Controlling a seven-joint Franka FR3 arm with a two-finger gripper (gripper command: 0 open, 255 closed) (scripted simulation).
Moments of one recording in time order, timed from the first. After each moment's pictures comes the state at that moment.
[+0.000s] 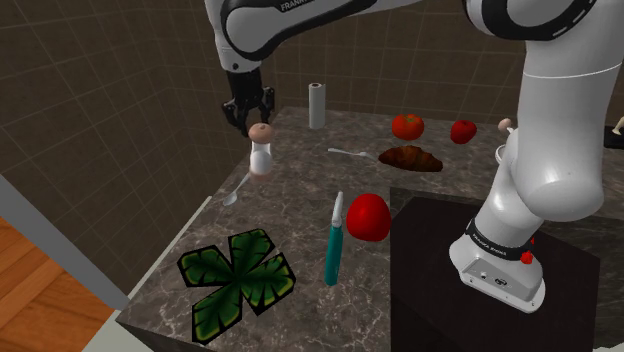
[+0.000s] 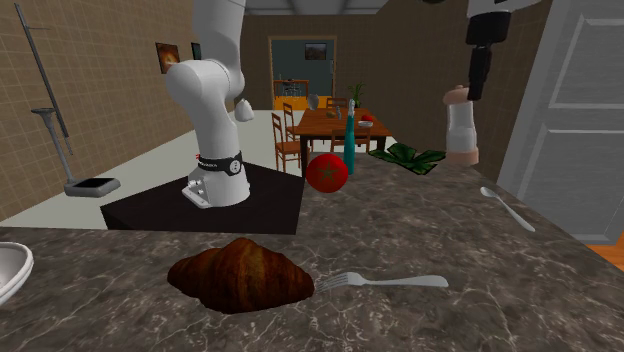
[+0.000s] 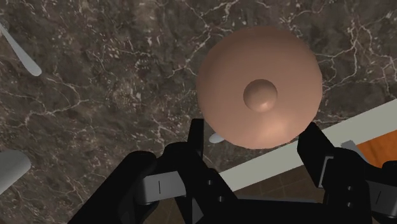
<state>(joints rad) 0.37 0.31 0.11 -1.57 -0.12 1.88 0.55</state>
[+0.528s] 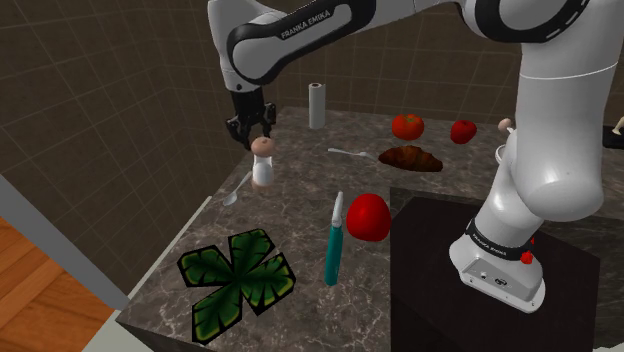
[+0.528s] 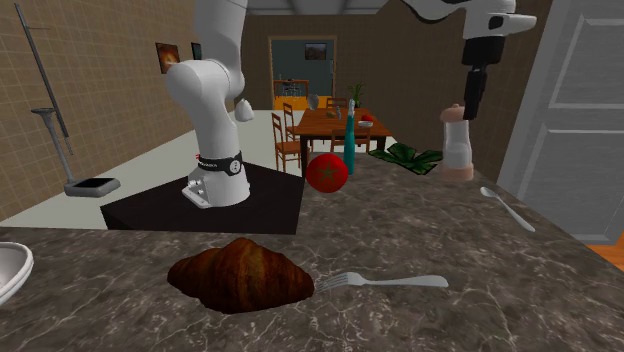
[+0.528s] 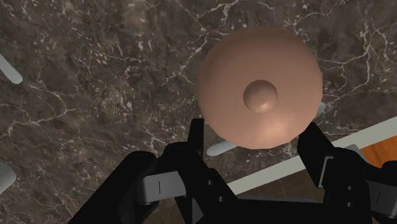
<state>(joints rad) 0.37 0.33 0.11 -1.64 -0.13 1.98 0.56</state>
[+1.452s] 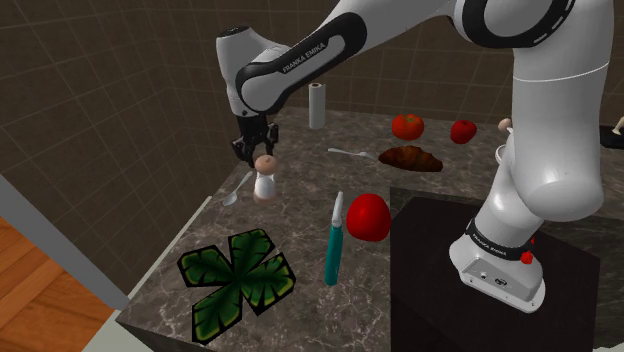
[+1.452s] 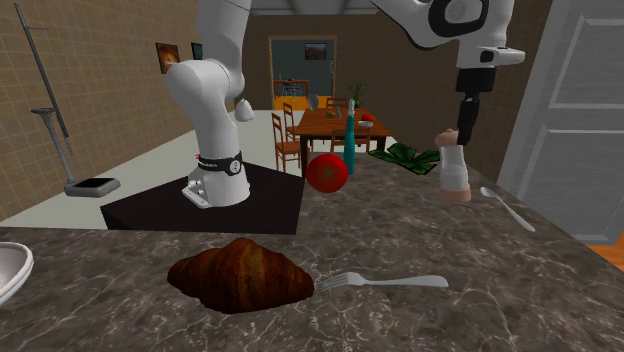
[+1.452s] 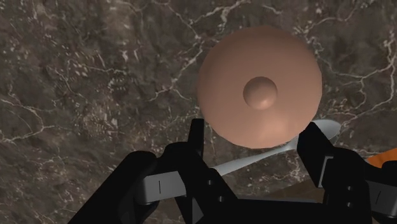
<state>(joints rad) 0.37 0.38 0.11 -1.73 -0.14 2.12 0.58</state>
